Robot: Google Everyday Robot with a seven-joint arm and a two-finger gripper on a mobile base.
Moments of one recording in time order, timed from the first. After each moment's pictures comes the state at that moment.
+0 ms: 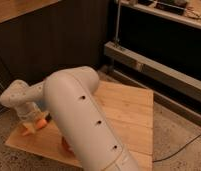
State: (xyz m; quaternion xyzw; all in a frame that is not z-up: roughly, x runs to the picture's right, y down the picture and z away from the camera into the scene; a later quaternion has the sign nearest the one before) arm -0.372 0.190 0.820 -0.37 0.02 0.06 0.93
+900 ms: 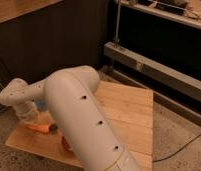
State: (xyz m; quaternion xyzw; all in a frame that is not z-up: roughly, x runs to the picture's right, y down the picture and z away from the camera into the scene) arm -0.362 0.175 0.793 -0.36 0.02 0.04 0.93
